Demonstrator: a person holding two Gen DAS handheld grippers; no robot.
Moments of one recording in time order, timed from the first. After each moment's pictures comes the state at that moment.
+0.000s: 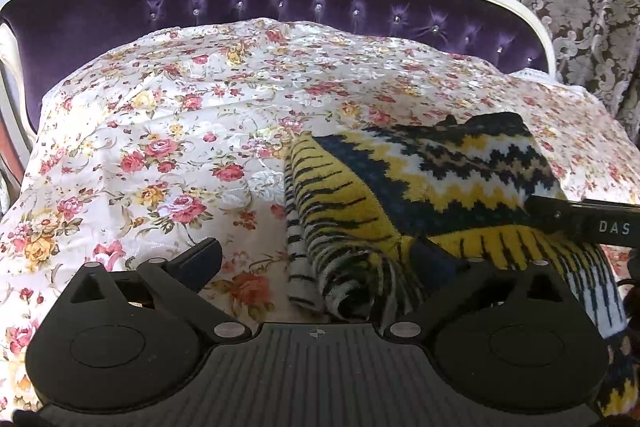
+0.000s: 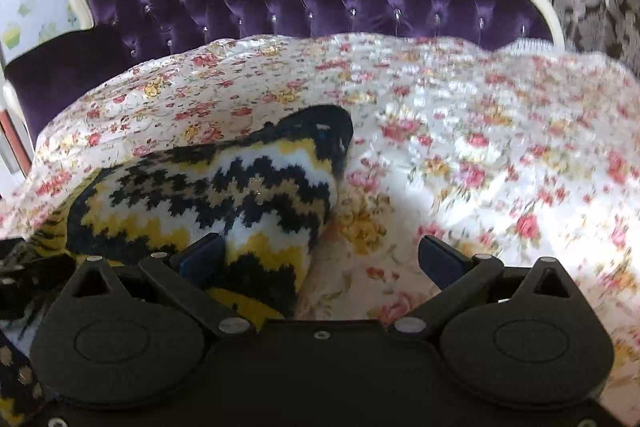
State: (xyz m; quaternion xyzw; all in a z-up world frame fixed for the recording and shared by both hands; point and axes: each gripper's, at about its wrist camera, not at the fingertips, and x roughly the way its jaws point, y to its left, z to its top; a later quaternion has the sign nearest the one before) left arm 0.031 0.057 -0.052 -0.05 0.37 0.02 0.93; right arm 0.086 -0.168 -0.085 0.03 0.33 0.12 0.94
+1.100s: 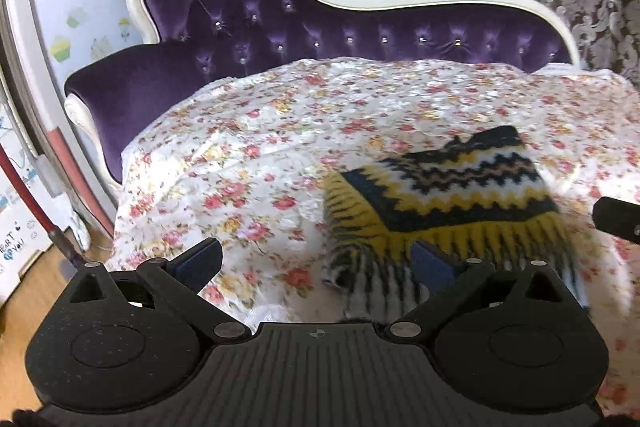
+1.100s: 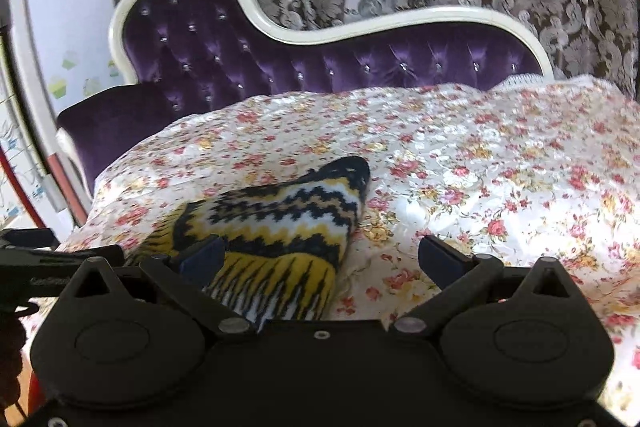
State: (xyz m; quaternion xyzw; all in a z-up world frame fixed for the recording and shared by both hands) left arm -0.022 0.017 0.014 0.04 0.35 0.10 0.93; right arm -0.012 -0.190 -0.020 0.05 0.26 0.16 0.95
